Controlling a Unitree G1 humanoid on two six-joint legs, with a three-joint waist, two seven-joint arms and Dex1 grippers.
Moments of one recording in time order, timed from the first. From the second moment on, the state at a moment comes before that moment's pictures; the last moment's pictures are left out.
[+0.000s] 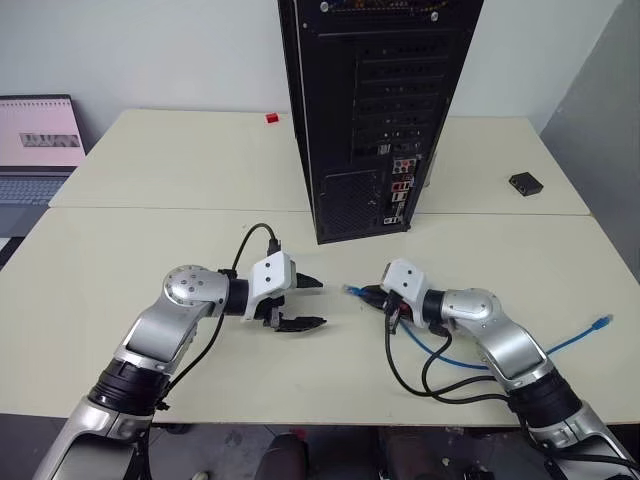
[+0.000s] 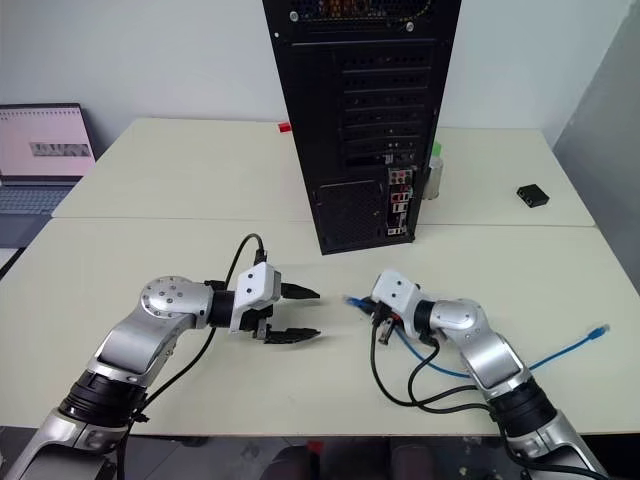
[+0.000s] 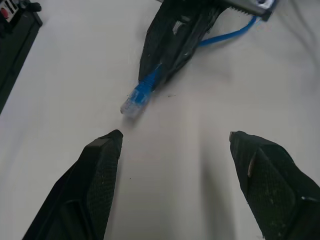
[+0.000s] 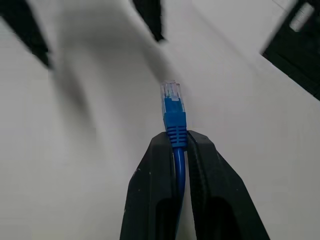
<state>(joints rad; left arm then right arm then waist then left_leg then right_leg) -0.44 0.68 -0.23 -0.03 -0.22 0.25 -1.20 -0.39 -0.49 0.39 -0.23 0.10 0.44 0.81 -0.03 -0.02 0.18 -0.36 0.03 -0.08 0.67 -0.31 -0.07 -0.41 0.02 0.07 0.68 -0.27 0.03</state>
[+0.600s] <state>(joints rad) -0.46 0.66 -0.24 0.00 -0.21 0.18 -1.25 -0.41 -0.49 0.42 -0.30 0.10 0.51 0.85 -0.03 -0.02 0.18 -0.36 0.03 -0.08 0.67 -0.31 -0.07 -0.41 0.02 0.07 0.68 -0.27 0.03</state>
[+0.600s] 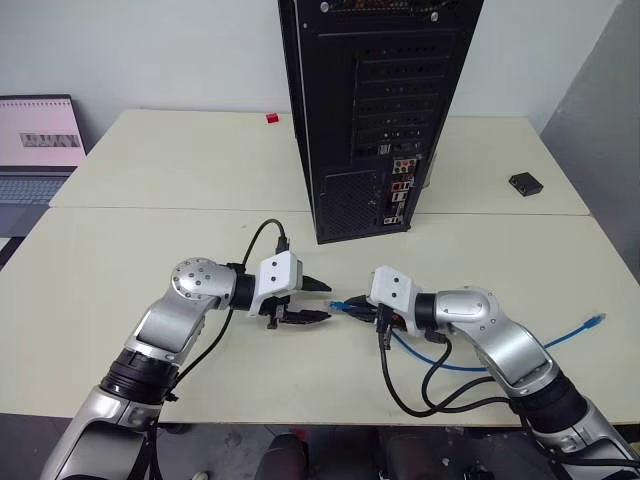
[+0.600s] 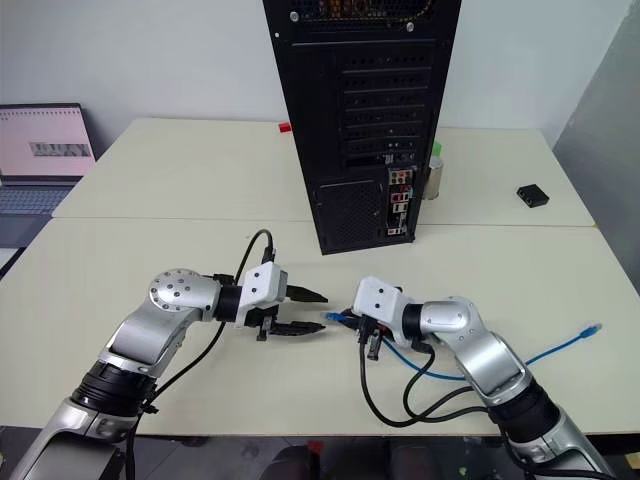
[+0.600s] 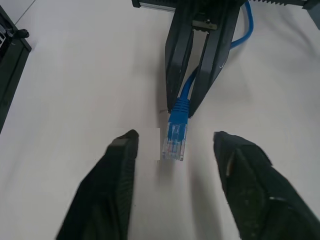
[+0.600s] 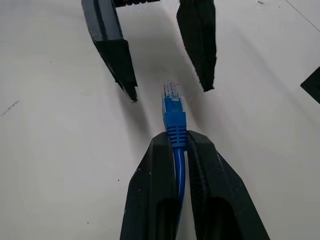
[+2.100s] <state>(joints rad) -0.35 0.59 -0.17 0.24 0.37 -1.08 -0.58 -0.45 -0.42 0.02 -0.39 0.66 1.05 0.77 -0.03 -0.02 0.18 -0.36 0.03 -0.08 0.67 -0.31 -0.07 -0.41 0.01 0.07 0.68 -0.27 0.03</state>
